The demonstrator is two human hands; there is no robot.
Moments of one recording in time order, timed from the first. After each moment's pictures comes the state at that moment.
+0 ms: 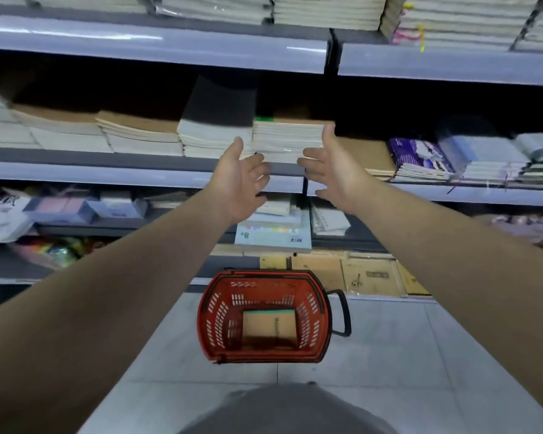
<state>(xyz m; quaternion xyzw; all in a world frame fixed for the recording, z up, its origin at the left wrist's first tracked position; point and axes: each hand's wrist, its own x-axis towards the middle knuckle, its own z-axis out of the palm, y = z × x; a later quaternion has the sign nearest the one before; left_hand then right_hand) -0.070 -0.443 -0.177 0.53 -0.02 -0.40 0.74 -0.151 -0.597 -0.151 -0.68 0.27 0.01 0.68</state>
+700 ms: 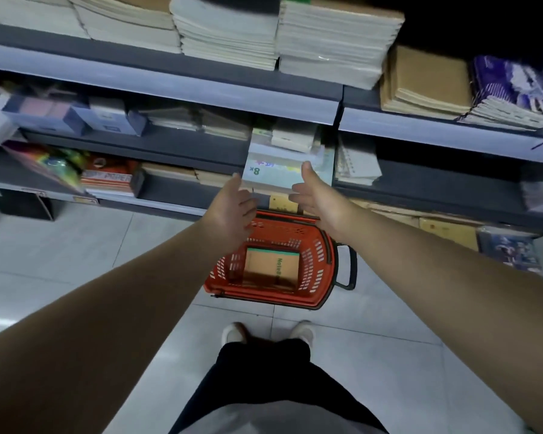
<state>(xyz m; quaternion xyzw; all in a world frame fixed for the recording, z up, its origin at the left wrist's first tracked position) -0.111 -0.407 -0.341 0.59 0.17 -0.41 0.68 -0.167 -0.569 -0.309 -0.69 0.33 0.24 0.60</state>
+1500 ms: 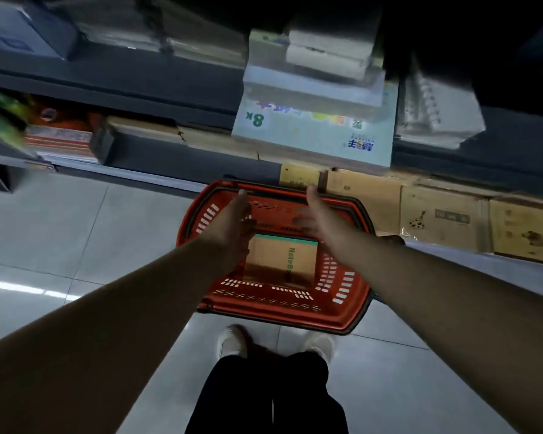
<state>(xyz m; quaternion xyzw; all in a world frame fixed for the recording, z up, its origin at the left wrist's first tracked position) -0.074 -0.425 -0.577 0.58 0.22 -0.47 0.63 -0.118 -0.593 -0.589 -0.65 0.37 0.28 0.60</state>
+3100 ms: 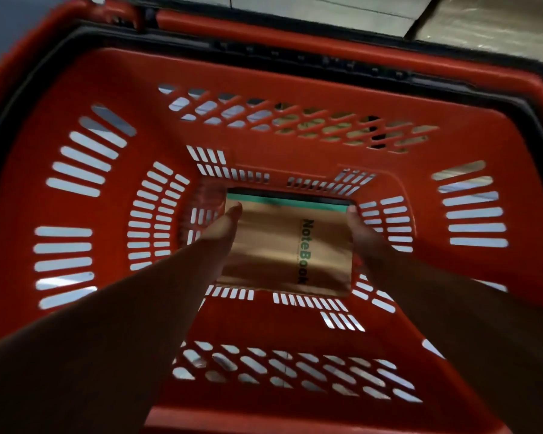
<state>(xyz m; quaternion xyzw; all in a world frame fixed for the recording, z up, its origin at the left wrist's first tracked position) -0.067 -0.429 -1.027 0.70 0.33 -0.42 0.48 -0.157 -0.636 -1.013 -0.58 0.55 0.24 0.55</state>
